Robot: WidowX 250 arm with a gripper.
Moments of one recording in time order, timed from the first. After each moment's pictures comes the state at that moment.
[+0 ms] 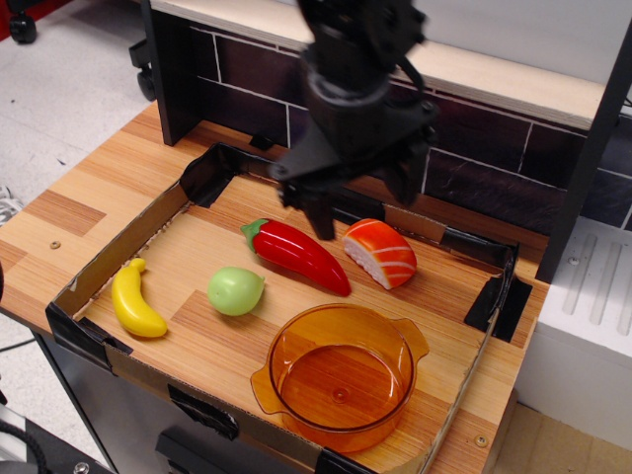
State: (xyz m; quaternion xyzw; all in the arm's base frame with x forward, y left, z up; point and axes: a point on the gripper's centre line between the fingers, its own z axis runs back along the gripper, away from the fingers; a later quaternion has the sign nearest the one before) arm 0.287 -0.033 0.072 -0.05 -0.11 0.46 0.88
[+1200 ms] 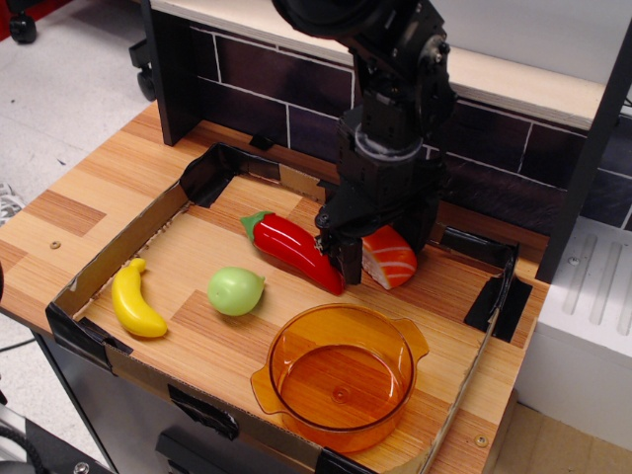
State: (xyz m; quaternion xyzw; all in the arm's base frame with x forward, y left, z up) arm 0.303 -0.044 0.012 0.00 -0.04 0.51 0.86
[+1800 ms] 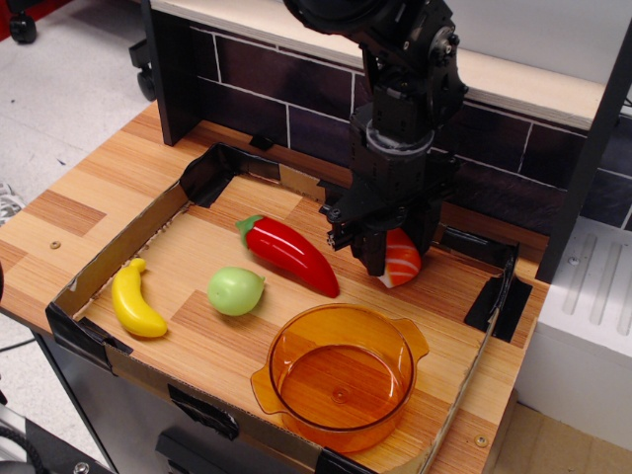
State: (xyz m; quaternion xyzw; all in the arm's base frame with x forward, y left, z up) arm 0.309 -0.049 0.015 -0.02 -0.04 0.51 0.86
